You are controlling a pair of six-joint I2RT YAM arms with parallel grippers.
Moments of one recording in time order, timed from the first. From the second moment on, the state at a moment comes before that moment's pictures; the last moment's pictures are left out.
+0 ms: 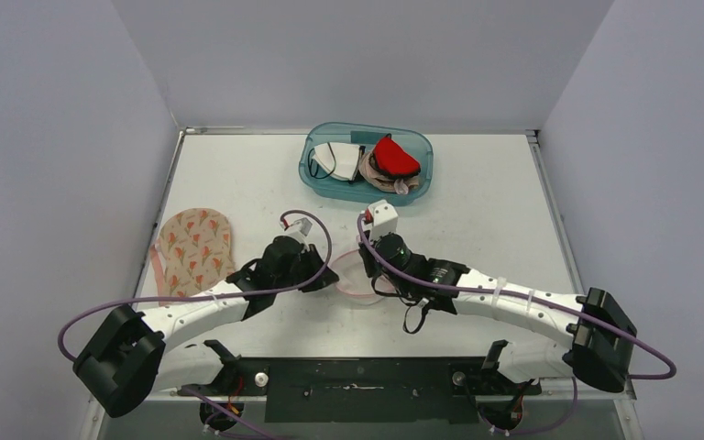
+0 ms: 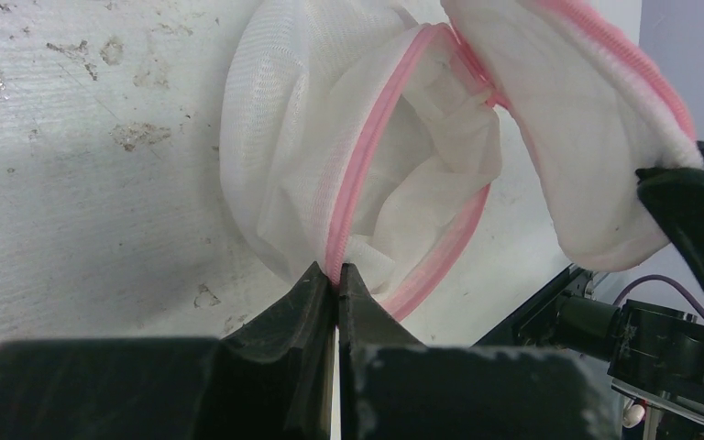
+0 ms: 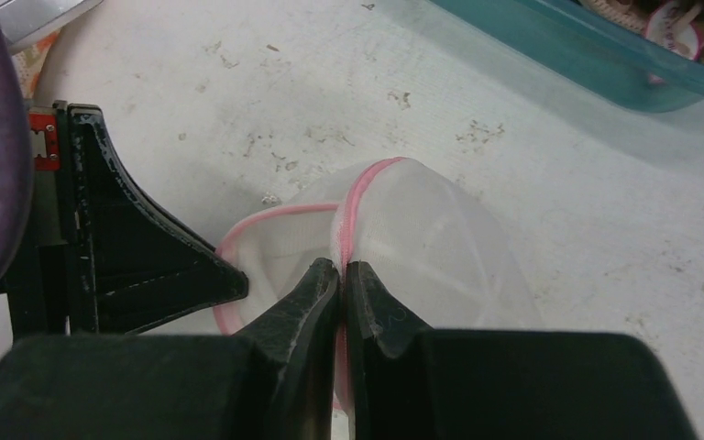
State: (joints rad) left arm -0.72 1.19 0.49 0.08 0.10 -0.88; right arm 1.03 1.26 0.84 -0.12 0.44 0.34
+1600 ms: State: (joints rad) left arm -0.71 1.05 0.36 0.12 0.04 -0.91; right arm 1.06 1.39 0.75 0.13 0.19 0.60
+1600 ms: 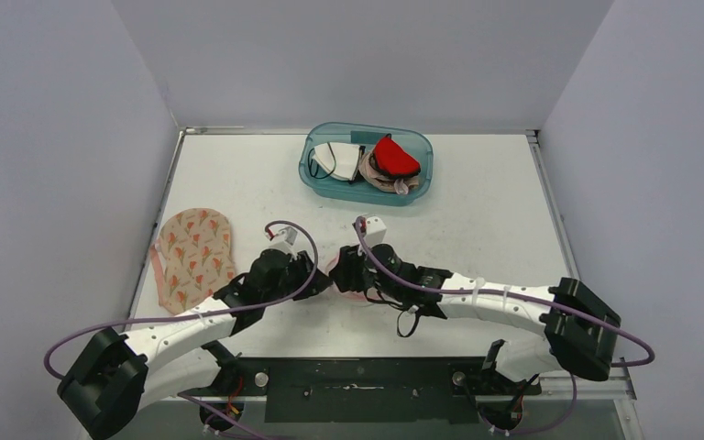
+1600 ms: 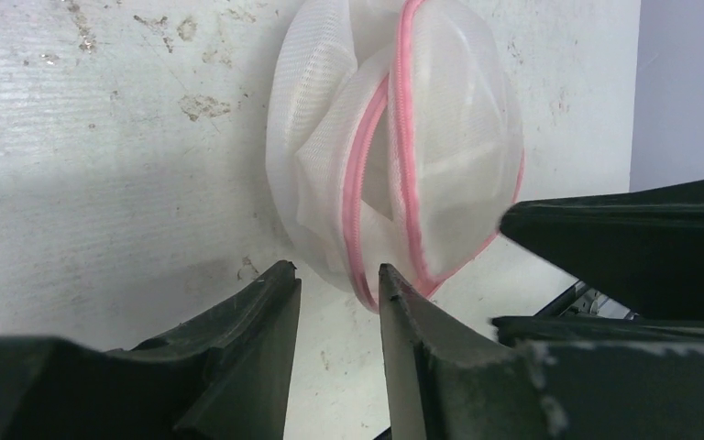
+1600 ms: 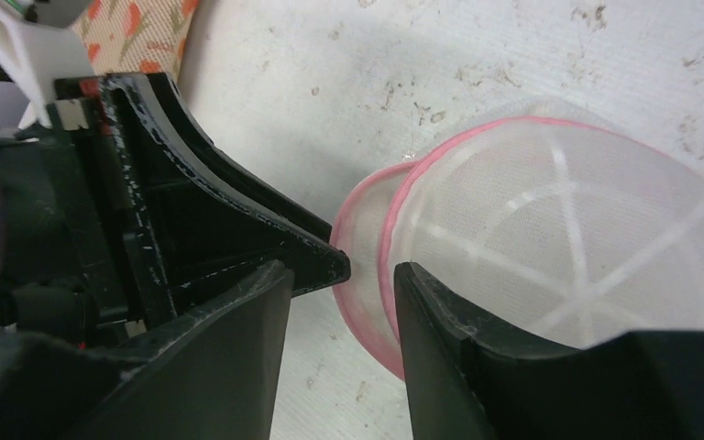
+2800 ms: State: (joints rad) left arm -0.74 1.19 0.61 -0.09 -0.04 -0.91; right arm 0.90 1.02 0.62 -0.07 0.30 0.51
